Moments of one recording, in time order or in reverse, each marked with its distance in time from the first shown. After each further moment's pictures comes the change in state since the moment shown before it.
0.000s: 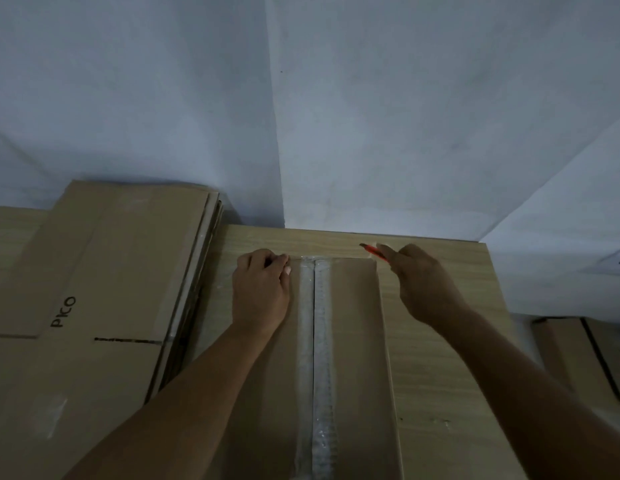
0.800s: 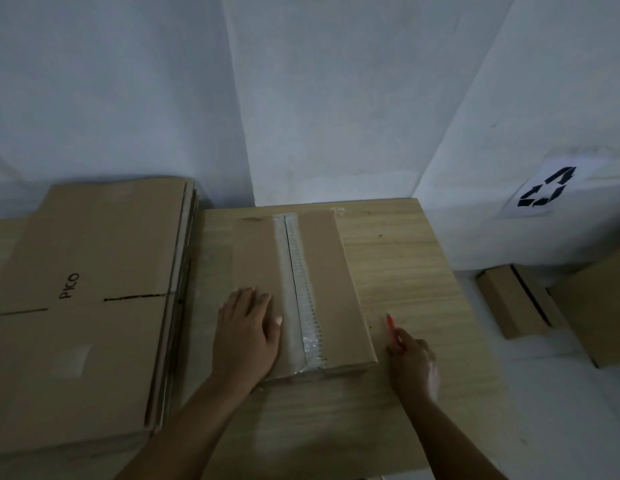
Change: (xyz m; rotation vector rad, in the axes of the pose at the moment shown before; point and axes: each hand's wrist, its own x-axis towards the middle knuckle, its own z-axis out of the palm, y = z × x) left_hand -0.177 -0.002 -0.069 -0.027 -0.258 0.106; right_hand -0.268 -0.036 0.107 0.238 0.185 0.867
